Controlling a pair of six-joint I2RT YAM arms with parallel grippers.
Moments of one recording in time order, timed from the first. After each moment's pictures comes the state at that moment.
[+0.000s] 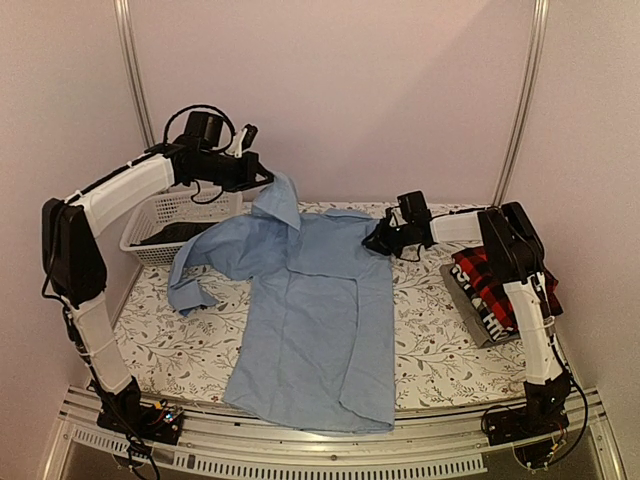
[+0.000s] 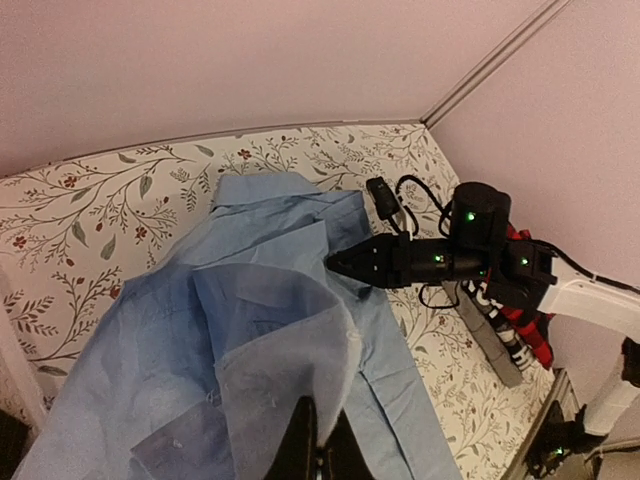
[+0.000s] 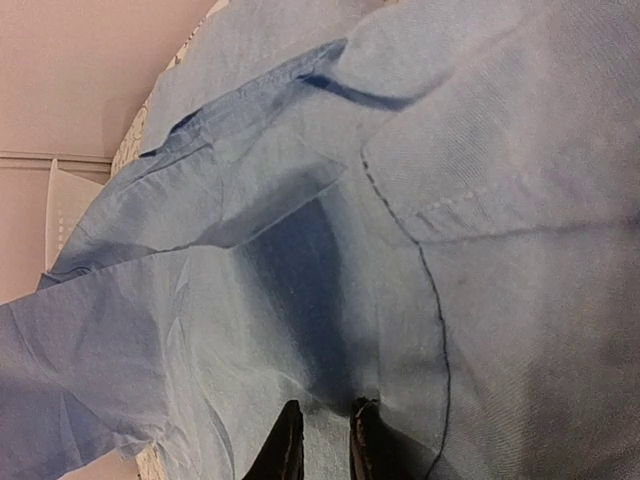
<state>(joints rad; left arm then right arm) -0.37 1.86 1.76 -0.49 0.44 -0.32 0.39 2.44 1.75 -0.04 -0.44 0.81</state>
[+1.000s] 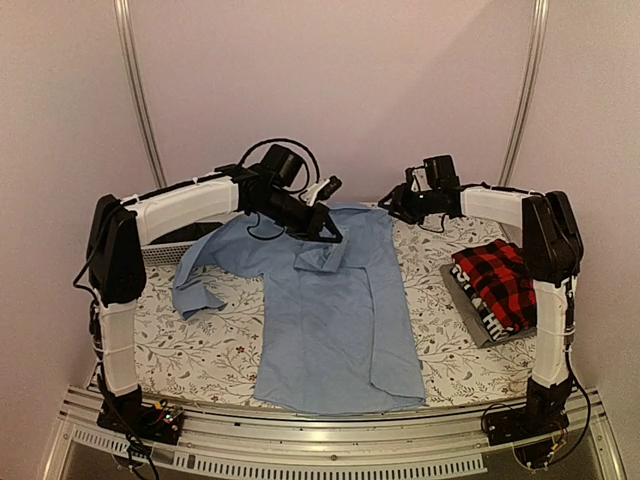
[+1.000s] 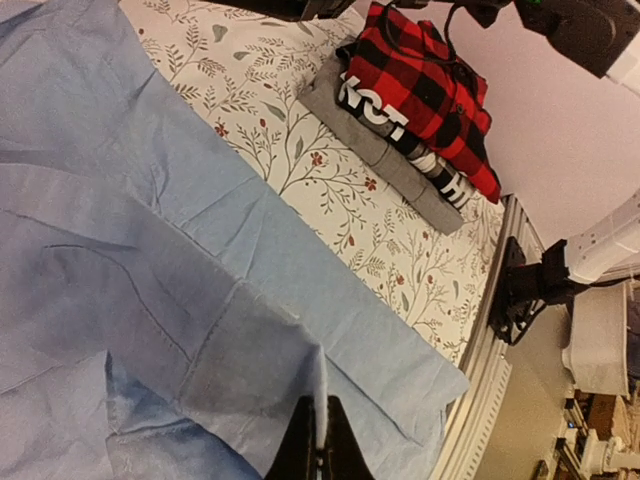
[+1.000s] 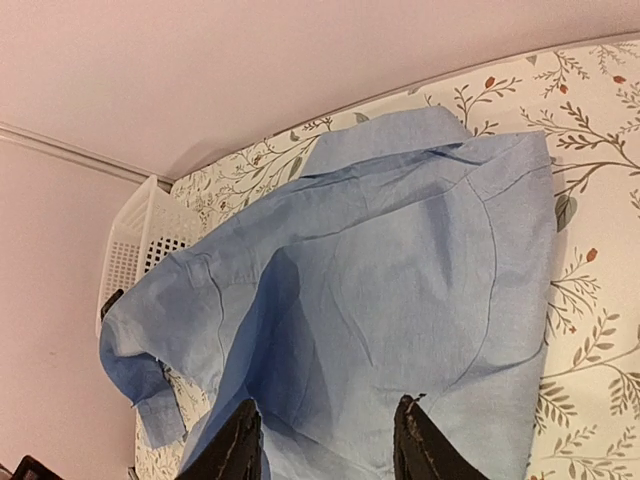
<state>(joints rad) -0.66 2.05 1.83 -0.62 0.59 -0.22 0.33 2.19 1.72 -0.14 -0.45 0.68</state>
